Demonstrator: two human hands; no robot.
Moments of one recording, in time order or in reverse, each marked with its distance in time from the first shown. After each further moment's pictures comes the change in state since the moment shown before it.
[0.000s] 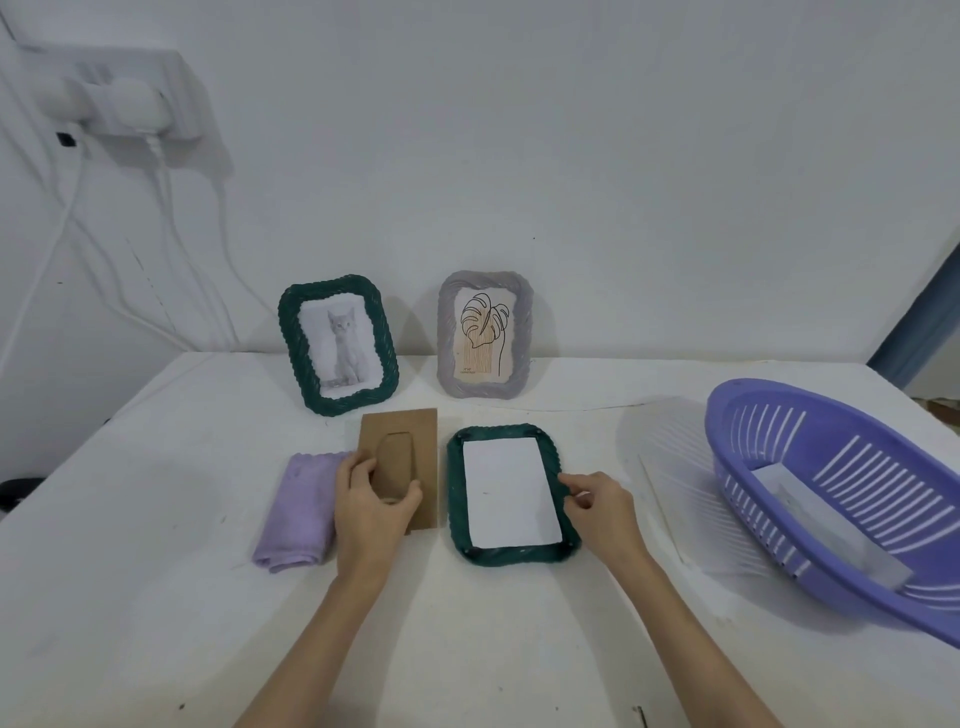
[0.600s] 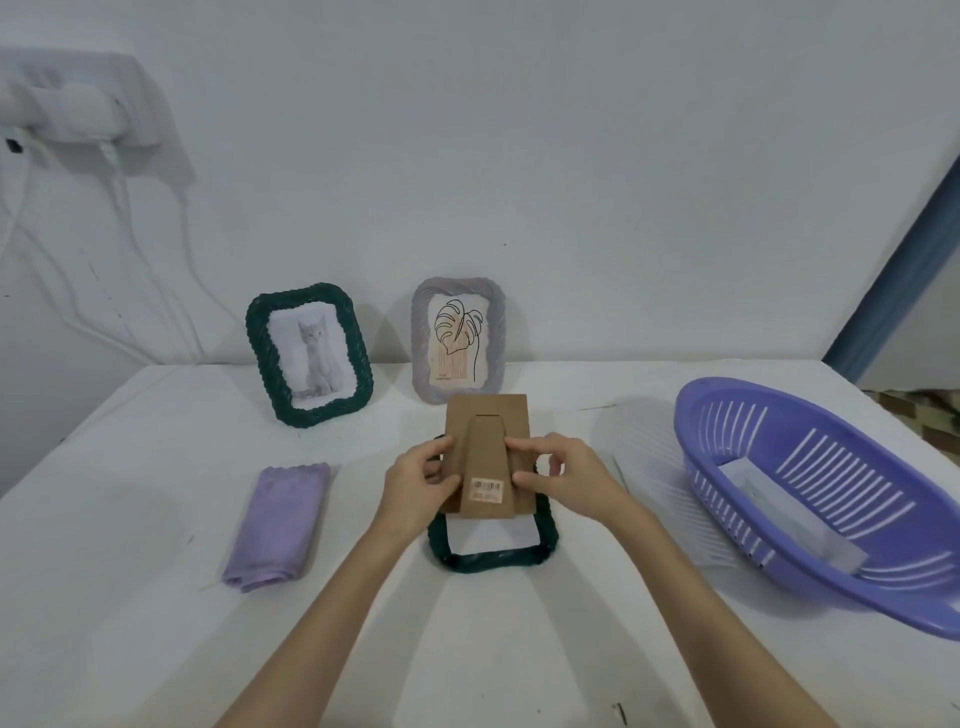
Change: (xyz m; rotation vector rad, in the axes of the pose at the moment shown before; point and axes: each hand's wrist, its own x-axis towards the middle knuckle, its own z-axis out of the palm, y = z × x) left_hand 0.004 0.061 0.017 -0.253 -0.498 0.057; right_hand 0.010 -0.051 -0.039 -0.027 -0.271 -0.256
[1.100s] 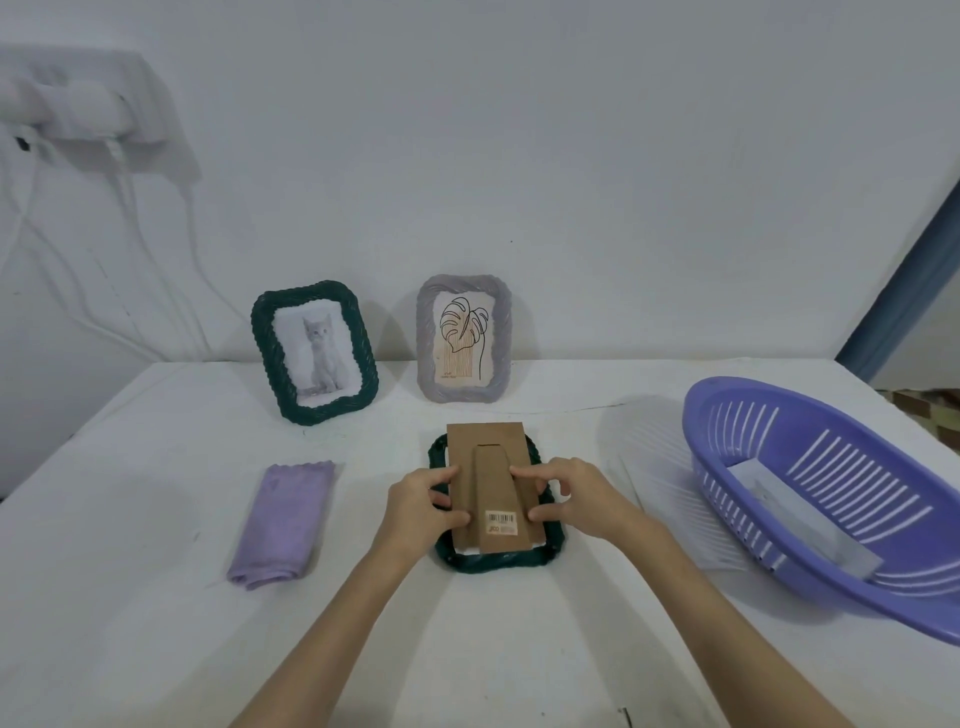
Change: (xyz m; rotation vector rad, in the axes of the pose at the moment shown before) left_hand -0.009 -0.016 0.004 0.122 -0.050 -0.078; right_hand 0.005 0.037 0.009 -0.183 -0.171 -0.007
